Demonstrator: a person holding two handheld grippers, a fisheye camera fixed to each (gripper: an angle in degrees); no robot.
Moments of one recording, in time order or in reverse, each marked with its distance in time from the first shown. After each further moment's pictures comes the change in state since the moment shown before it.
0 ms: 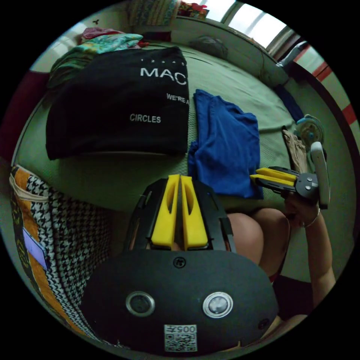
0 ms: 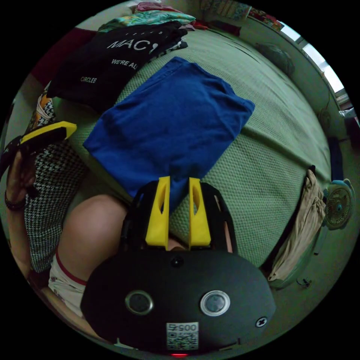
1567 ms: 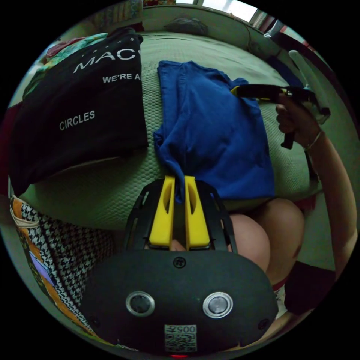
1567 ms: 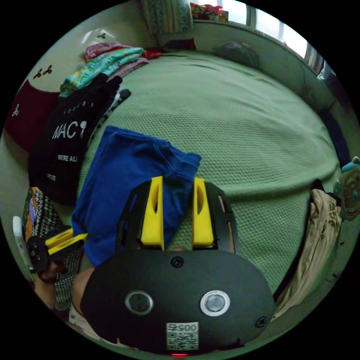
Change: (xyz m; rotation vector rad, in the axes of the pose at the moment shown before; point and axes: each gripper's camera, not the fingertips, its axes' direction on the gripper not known) left arm 0.026 -0.002 -0.073 -0.102 -0.054 0.138; right arm 0.088 -0.041 -0.125 0.274 -0.070 0.228
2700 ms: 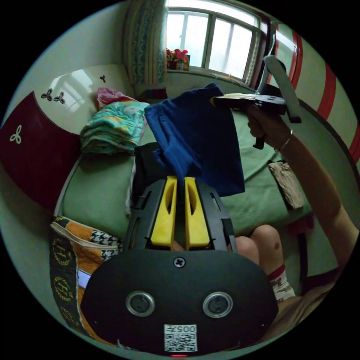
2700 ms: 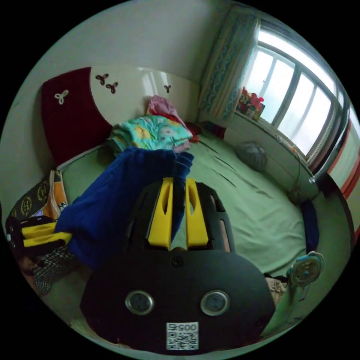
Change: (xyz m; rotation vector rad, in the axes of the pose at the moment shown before) left arm -0.027 -0.035 -0.262 0.120 -0.095 -0.049; right arm -0.189 -0.122 -0.188 -0.007 -0.185 -0.210
